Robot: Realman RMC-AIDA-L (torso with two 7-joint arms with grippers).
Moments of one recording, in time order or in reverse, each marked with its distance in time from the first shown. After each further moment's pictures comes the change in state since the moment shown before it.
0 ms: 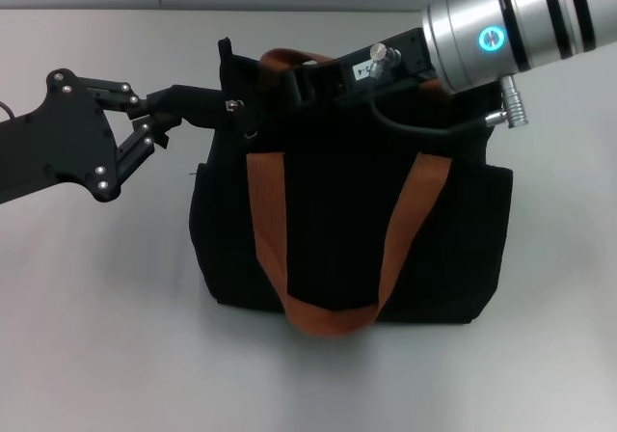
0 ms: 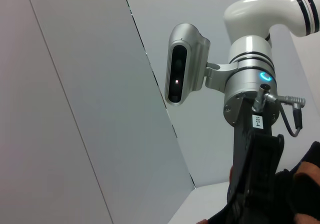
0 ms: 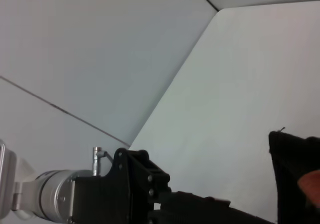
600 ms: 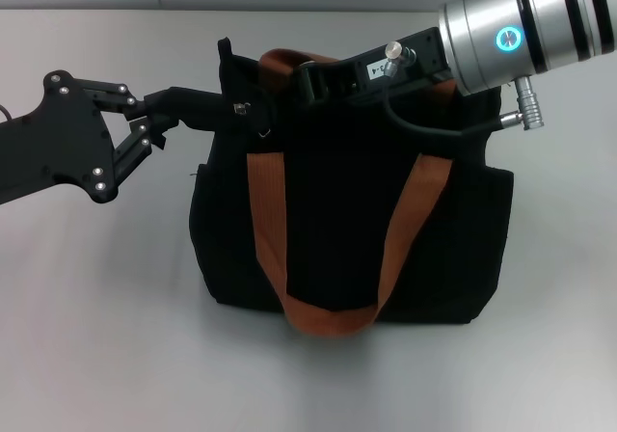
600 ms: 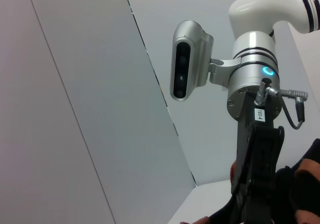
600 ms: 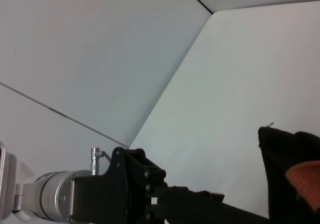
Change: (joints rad) left arm 0.005 0.000 0.000 0.004 0.000 -0.001 0.003; right arm -0.032 -0.004 0.000 -0.041 -0.001 -0.015 0.032
